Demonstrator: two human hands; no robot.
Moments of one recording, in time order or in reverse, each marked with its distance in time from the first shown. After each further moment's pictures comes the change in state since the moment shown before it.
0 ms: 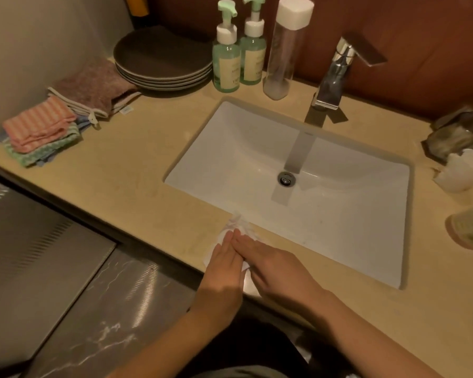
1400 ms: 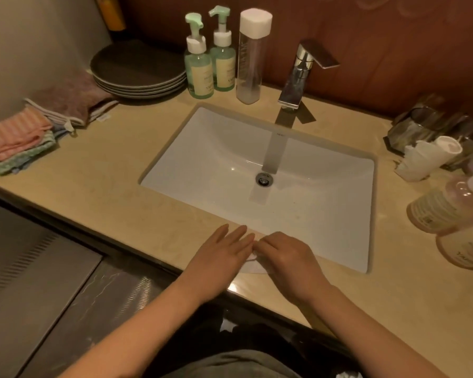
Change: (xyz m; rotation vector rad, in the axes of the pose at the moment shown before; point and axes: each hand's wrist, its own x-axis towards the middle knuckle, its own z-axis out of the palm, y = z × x) left_hand 0.041 0.023 -0.024 0.195 -0.208 0.442; right_hand -0.051 0.039 -0.020 -0.269 0.226 0.062
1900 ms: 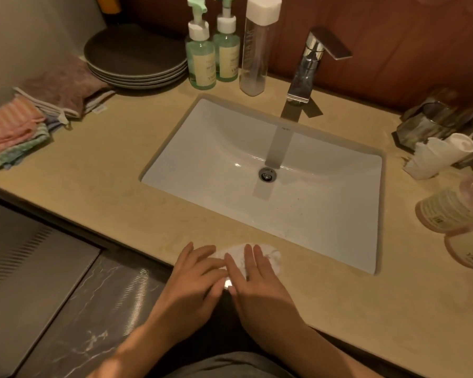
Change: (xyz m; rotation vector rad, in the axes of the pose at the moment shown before) left_hand -0.070 -0.005 0.012 -0.366 0.281 -0.223; right_hand -0.010 -0.078 0.025 -0.212 -0.174 0.117
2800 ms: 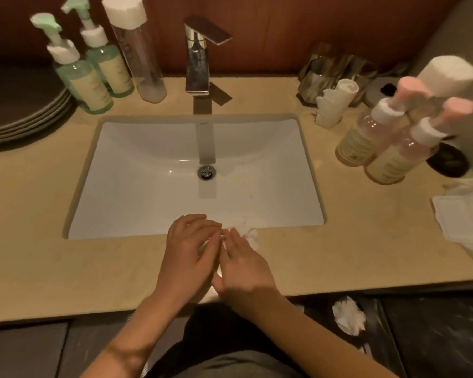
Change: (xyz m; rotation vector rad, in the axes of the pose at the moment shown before) left_hand 0.102 0.025 0.002 -0.319 0.005 0.072; right_hand 0.019 0.010 -0.002 0.145 -0.081 0.425
